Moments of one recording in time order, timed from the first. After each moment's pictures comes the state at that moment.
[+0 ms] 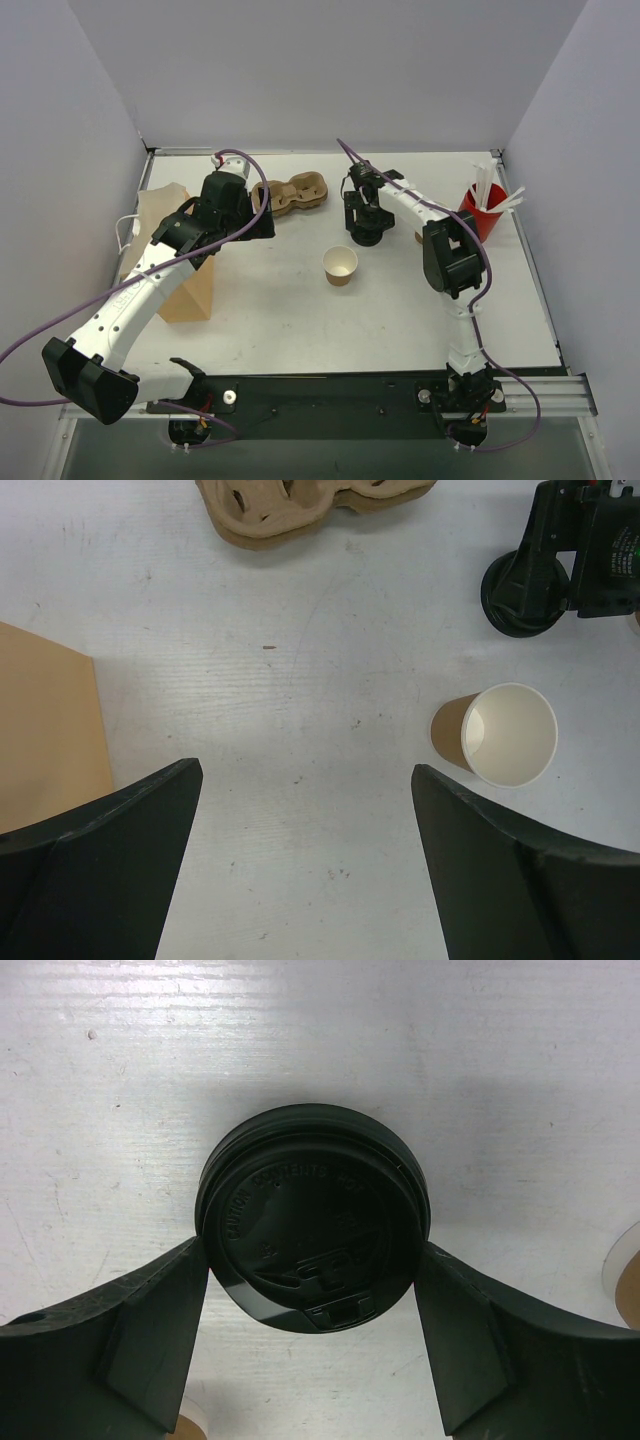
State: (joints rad) left arm -0.52 1.26 1.31 -0.75 -0.23 -0.45; right arm 0.44 2.21 1.76 -0.76 0.19 0.32
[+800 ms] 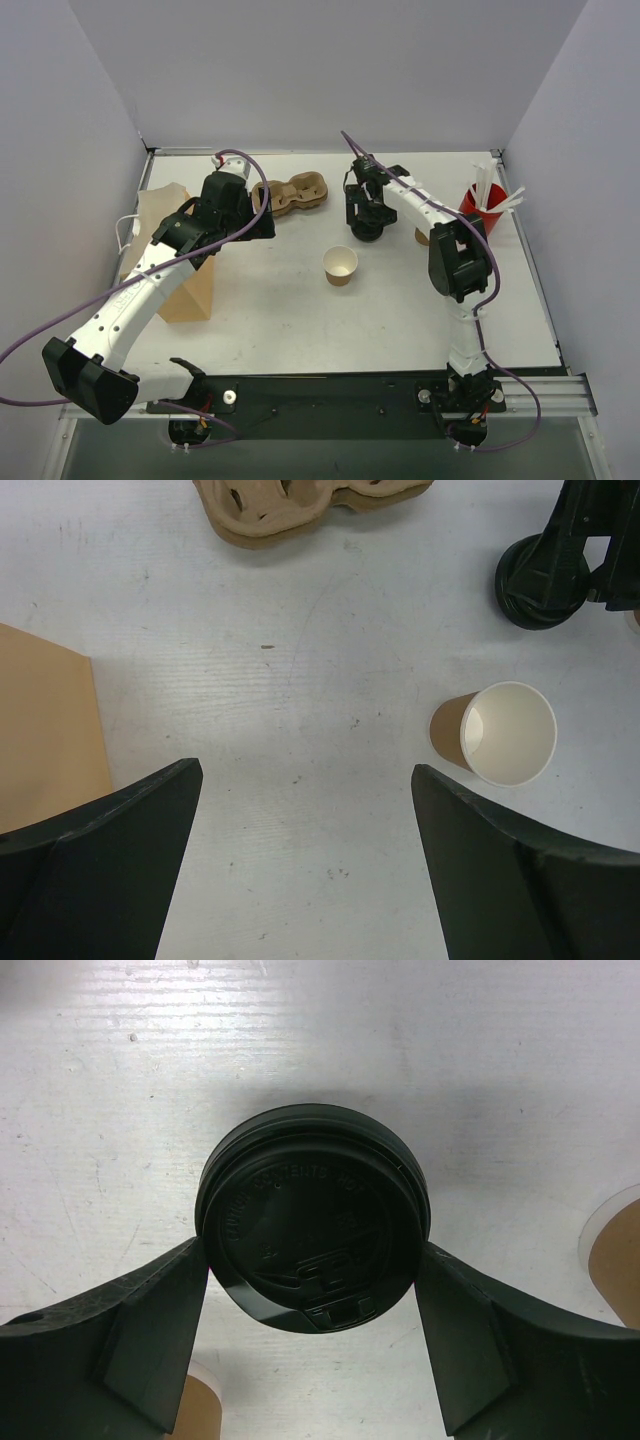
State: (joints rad) left arm -0.52 1.26 1.31 -0.75 -0.22 -0.45; right arm 0.43 2.15 1.76 -0.77 0.19 0.34
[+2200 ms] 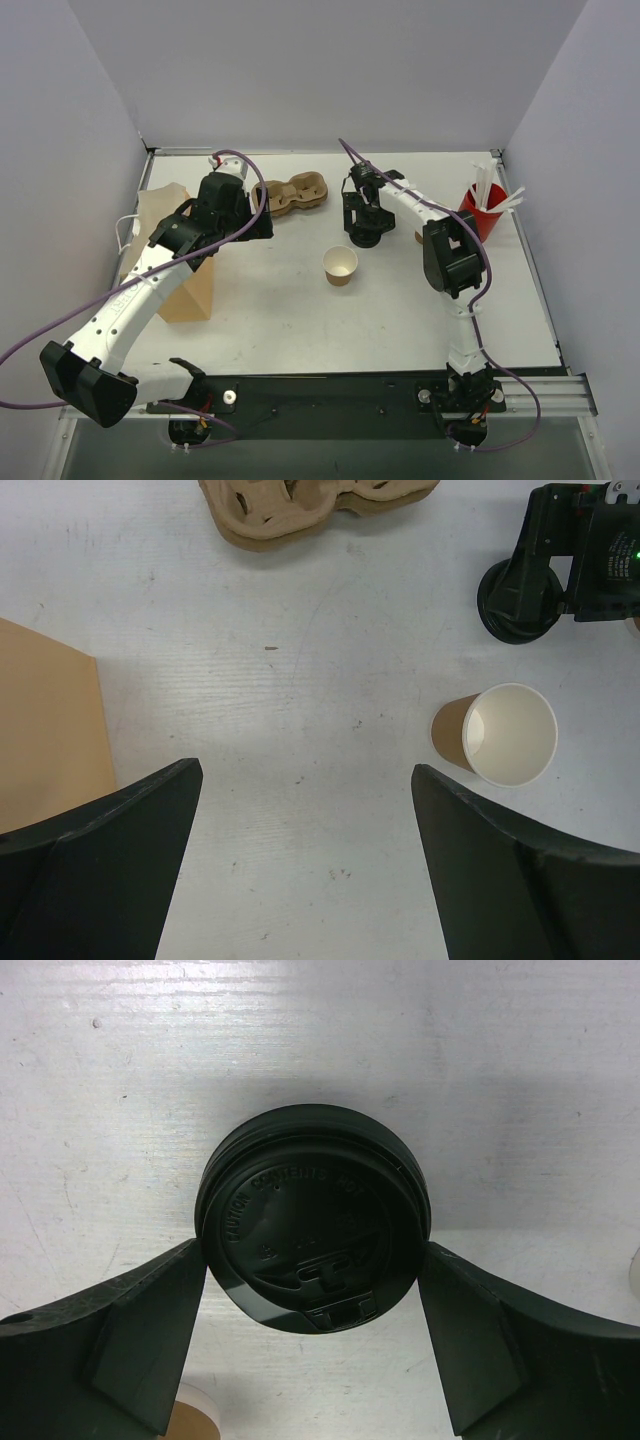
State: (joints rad) left arm -0.51 1.24 1.30 -0.75 -0.22 -0.45; right arm 0.43 2.21 1.76 -0.77 0.16 0.35
